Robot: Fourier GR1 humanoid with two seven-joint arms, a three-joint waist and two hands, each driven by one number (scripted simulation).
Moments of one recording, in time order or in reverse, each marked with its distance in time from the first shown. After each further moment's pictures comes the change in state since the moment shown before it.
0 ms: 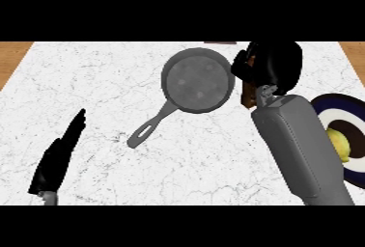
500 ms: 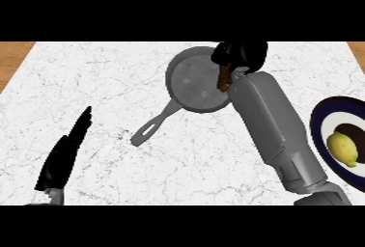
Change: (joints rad) left arm -0.019 -0.022 -0.022 -0.014 -0.021 -0.001 0.015; right arm -0.246 0.098 -0.176 0.557 -0.087 -0.280 -0.168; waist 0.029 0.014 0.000
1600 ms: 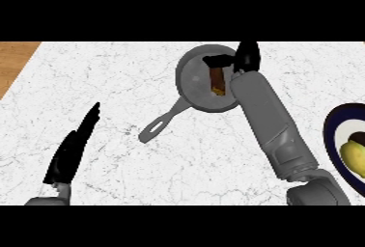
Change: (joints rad) left arm -0.041 -0.014 -0.020 0.028 -0.015 -0.016 -0.029; right arm -0.116 0.028 -0.354 0.381 -0.392 -0.315 -0.400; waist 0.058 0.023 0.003
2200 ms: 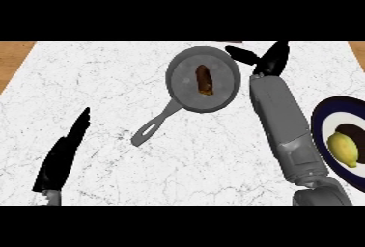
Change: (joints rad) left arm 0.052 0.015 0.037 -0.021 0.019 -0.005 0.004; right arm 0.071 -0.027 -0.169 -0.057 -0.162 -0.285 -0.254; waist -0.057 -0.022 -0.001
